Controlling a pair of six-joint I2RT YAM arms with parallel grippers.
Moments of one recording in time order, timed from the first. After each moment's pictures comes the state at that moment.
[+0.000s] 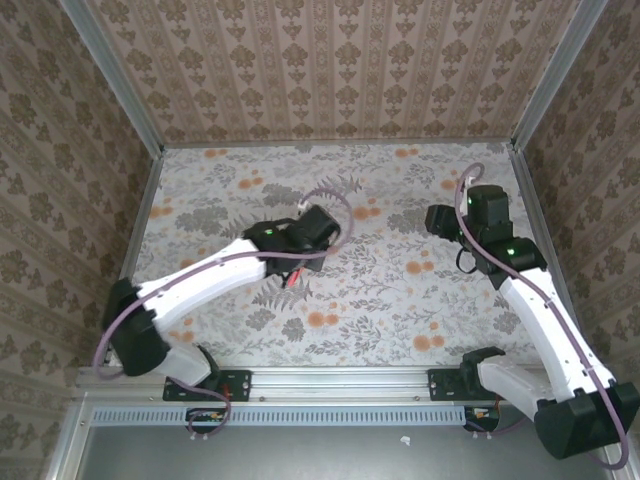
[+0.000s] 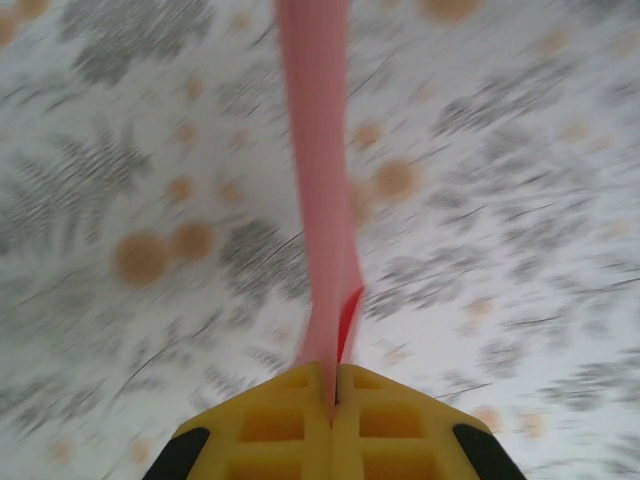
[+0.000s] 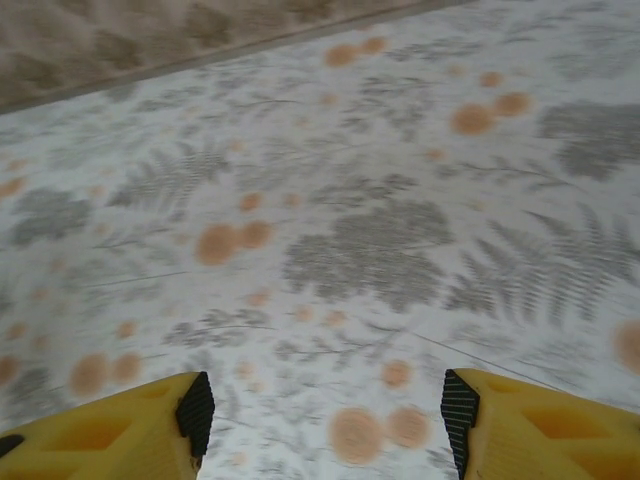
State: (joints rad) left arm -1.00 1.54 1.32 -0.96 -0.46 -0.53; right arm 0.18 0.98 0.96 -0.63 0.12 0.33
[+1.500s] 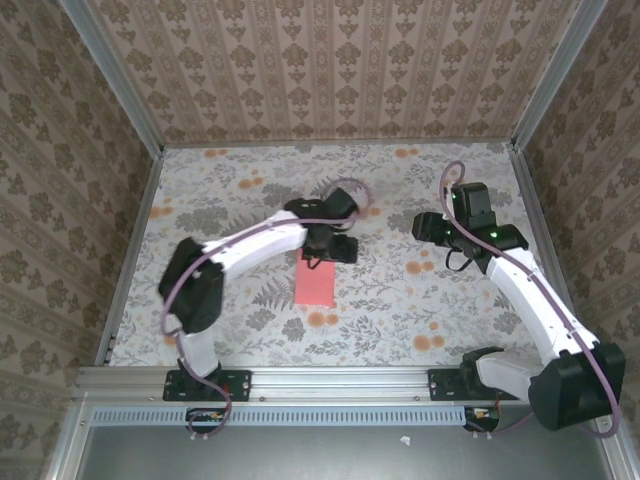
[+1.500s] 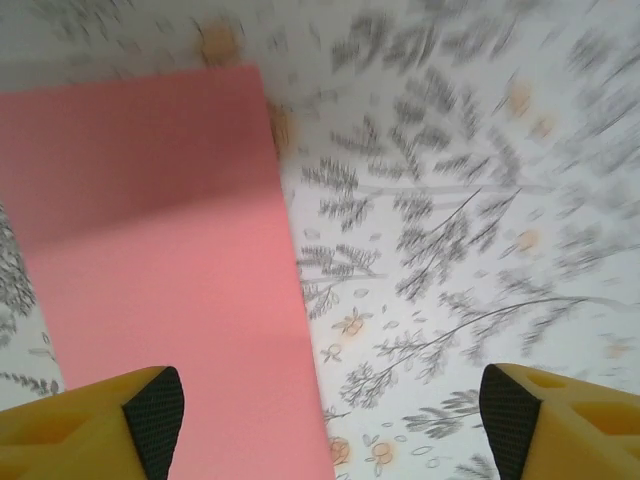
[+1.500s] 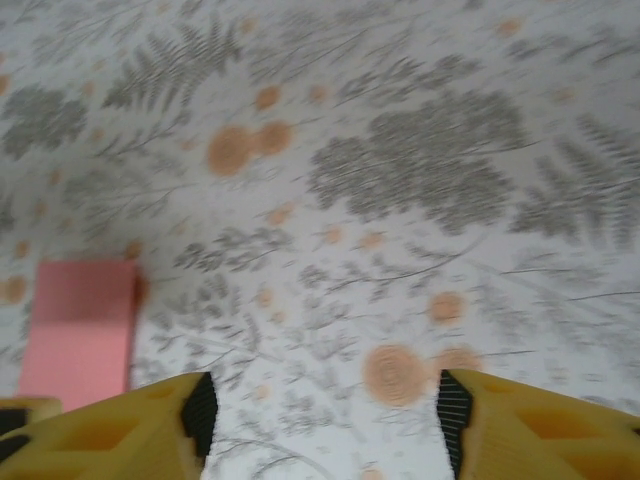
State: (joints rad) left arm -0.84 1.77 1.41 -0.82 0.02 -0.64; right arm 0.18 1.17 0.97 -0.64 -0.11 0.36
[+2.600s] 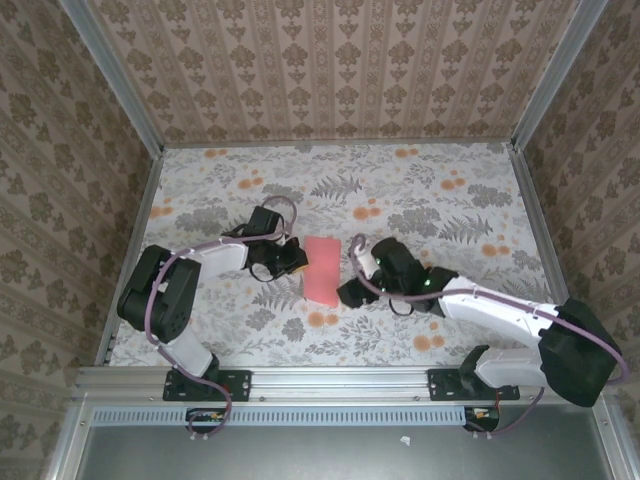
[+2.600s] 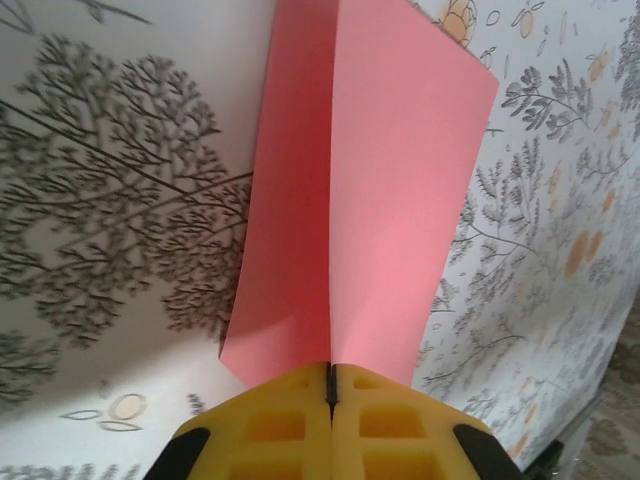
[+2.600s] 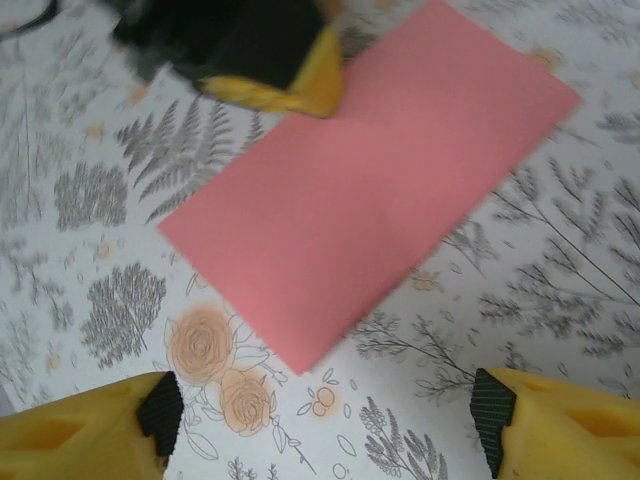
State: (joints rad) left arm -0.50 1.66 0.84 -0.20 0.53 -0.82; right arm 0.80 1.23 0.65 -0.16 -0.12 0.16
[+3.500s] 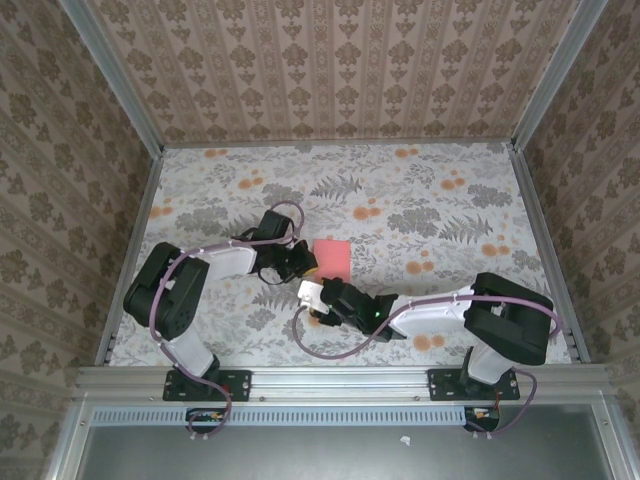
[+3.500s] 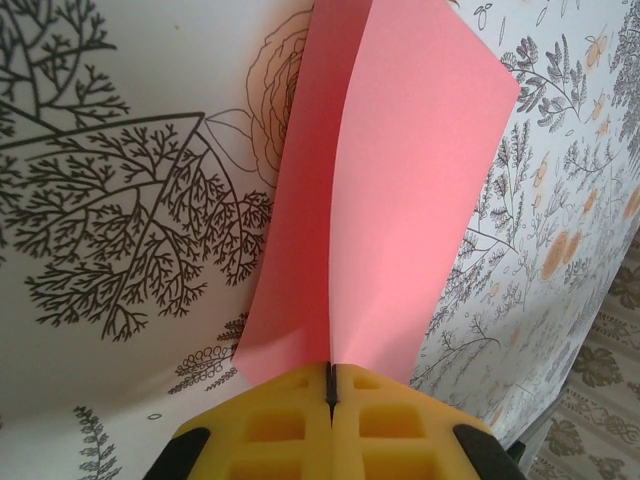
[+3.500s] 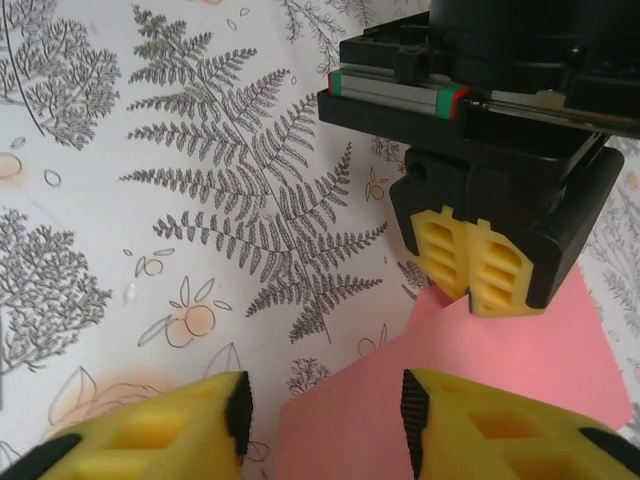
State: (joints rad) left arm -0.56 1.69 0.83 -0.13 0.53 -0.95; right arm 1.10 1.60 0.69 0.23 0.31 -0.33
